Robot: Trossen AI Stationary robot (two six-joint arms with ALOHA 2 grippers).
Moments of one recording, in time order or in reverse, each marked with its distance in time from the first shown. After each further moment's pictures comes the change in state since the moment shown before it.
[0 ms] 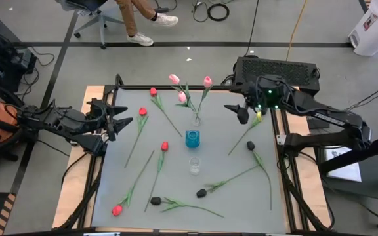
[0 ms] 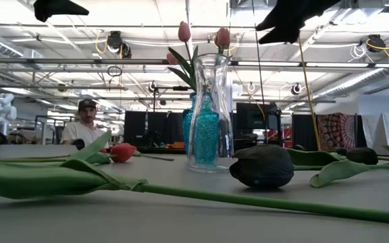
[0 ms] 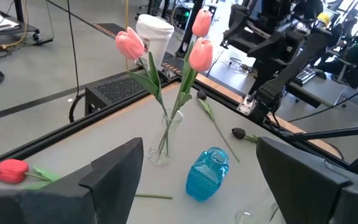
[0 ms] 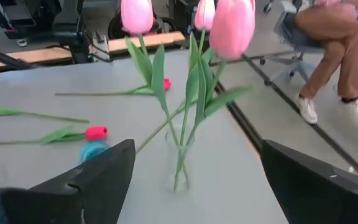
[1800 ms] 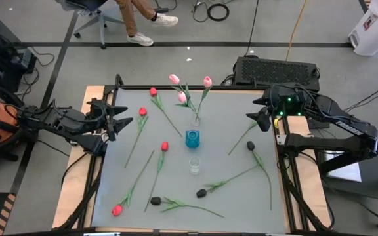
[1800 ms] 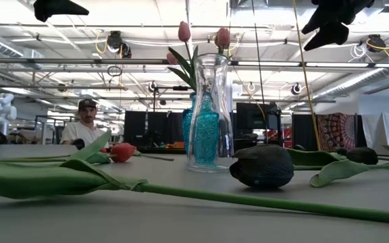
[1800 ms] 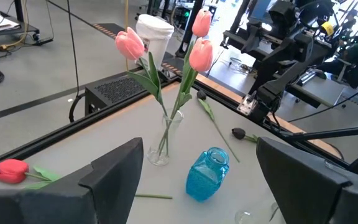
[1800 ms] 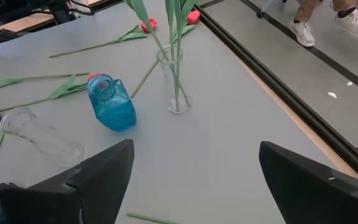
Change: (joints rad) left arm 0.000 0.000 0.000 0.000 0.000 0.000; right arm 0.002 -0.227 0.000 -0.432 0.052 0.192
